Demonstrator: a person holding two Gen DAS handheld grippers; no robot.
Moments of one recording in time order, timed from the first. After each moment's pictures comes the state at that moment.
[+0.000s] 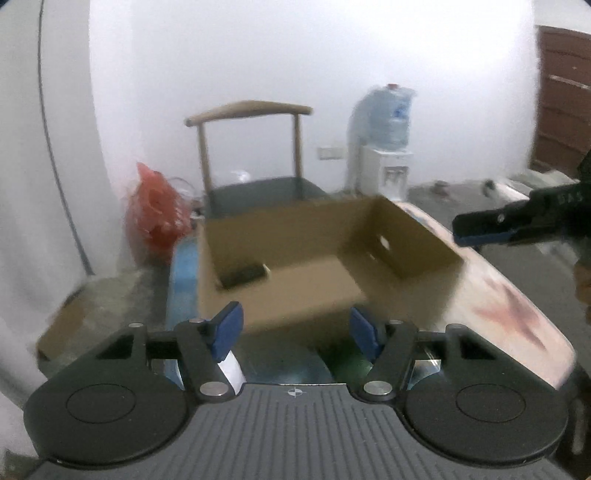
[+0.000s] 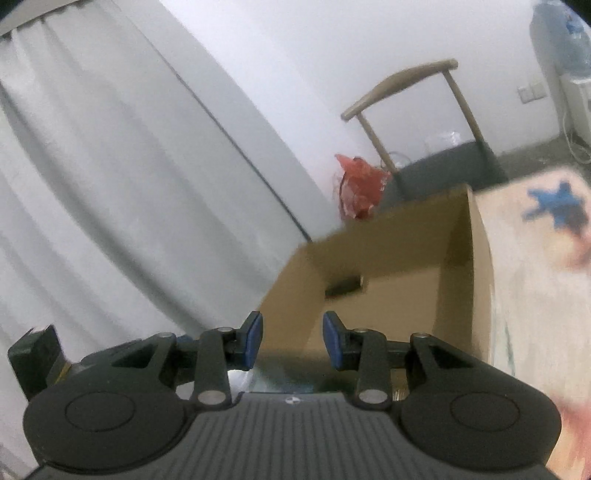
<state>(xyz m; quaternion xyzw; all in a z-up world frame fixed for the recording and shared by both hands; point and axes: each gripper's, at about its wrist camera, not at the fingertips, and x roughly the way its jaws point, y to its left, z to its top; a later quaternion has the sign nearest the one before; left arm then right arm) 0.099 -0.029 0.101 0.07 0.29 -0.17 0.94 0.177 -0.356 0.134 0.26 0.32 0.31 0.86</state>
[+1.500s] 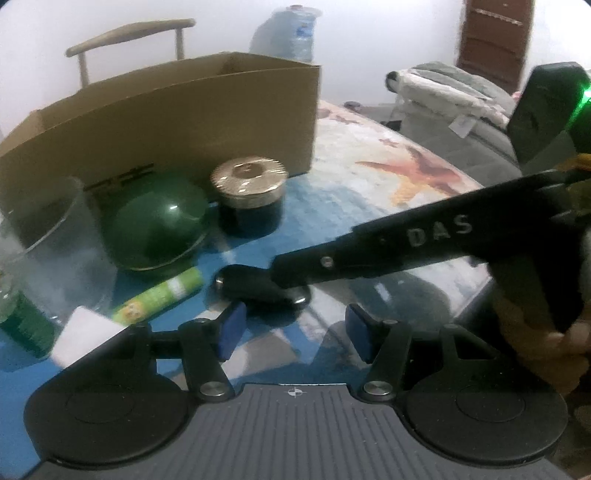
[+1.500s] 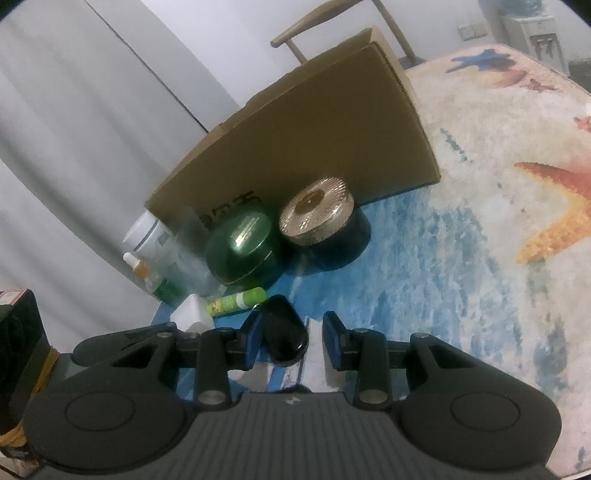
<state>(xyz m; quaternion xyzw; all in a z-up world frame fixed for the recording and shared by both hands) 0.058 -0.128 -0.038 0.10 0.37 -0.30 0.87 0.106 -0.332 -0.006 0.25 0.40 0.23 0.85</state>
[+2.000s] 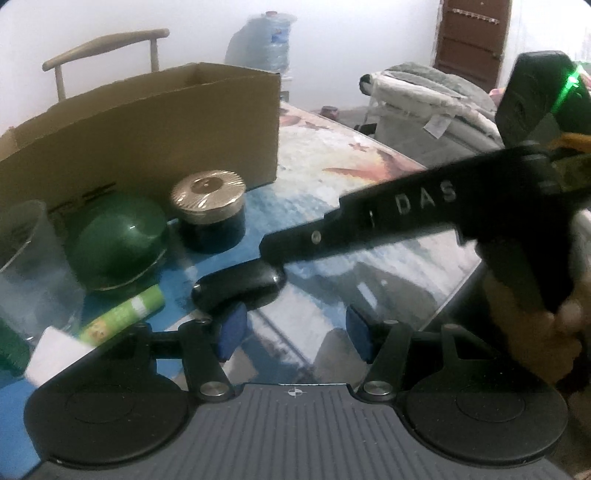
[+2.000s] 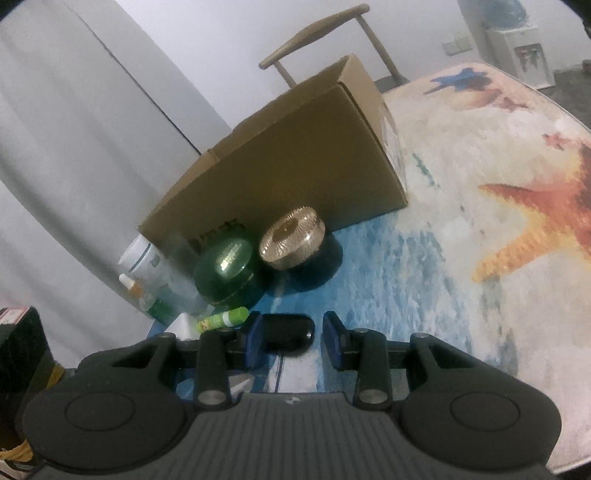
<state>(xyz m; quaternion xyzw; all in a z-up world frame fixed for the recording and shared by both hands) 0.052 -0.139 -0.036 0.10 0.36 -0.33 0.87 0.099 -0.353 0.005 0.25 0.38 0.21 0.87</state>
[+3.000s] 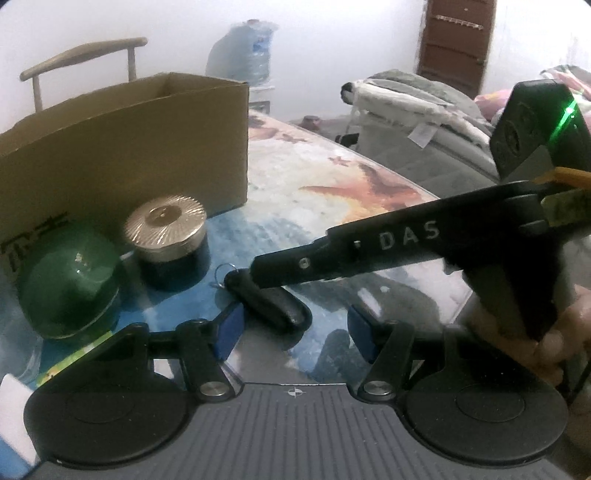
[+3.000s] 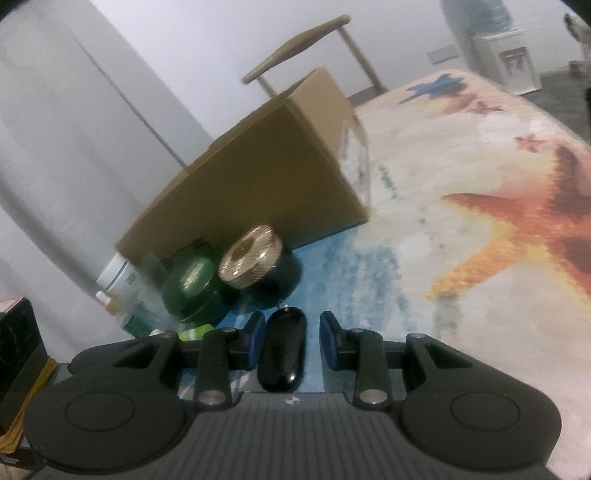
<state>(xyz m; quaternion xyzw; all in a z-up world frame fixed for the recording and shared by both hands) 0.073 -0.171 -0.045 0.09 0.34 -0.36 0.86 0.105 -0.379 -0.010 0.27 0.36 0.18 0.87</state>
